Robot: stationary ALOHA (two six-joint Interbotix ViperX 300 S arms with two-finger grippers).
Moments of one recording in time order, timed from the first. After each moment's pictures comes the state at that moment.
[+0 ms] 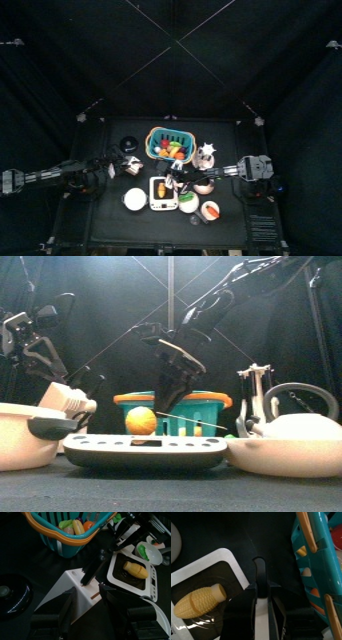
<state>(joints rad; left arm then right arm) 0.35 -0.93 1.29 -0.21 0.18 0.01 0.00 0.21 0.27 -0.61 0.56 0.83</state>
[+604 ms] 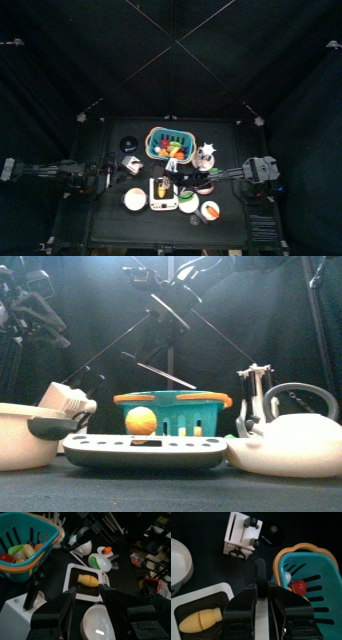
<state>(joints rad) 0.02 -1.00 1.22 -0.29 -0.04 0.01 0.12 0.21 0.07 -1.02 0.76 0.83</state>
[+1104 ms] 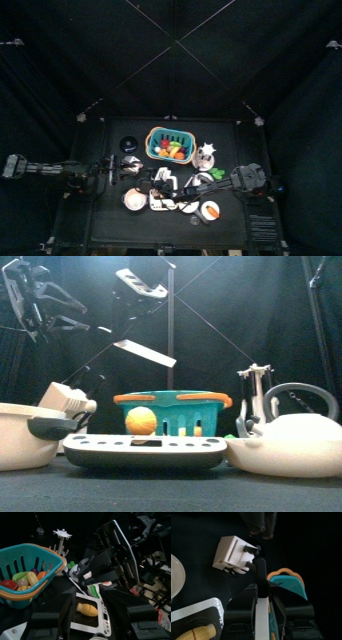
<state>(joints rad) 0.04 -0.86 1.24 -0.36 -0.28 0.01 0.21 0.41 -0.25 -1.08 1.02 0.63</state>
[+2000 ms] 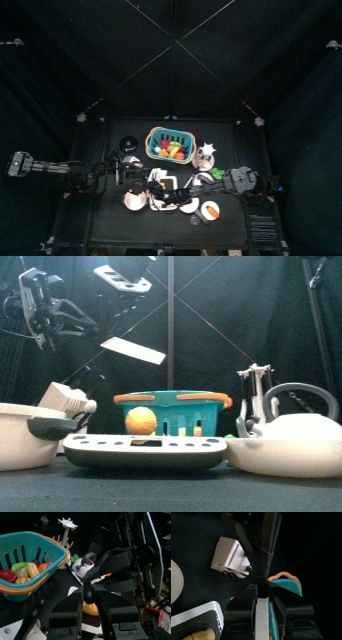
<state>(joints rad) 0.01 -0.75 1.21 -0.41 -0.30 0.01 0.21 0.47 -0.37 -1.01 1.06 0.56</state>
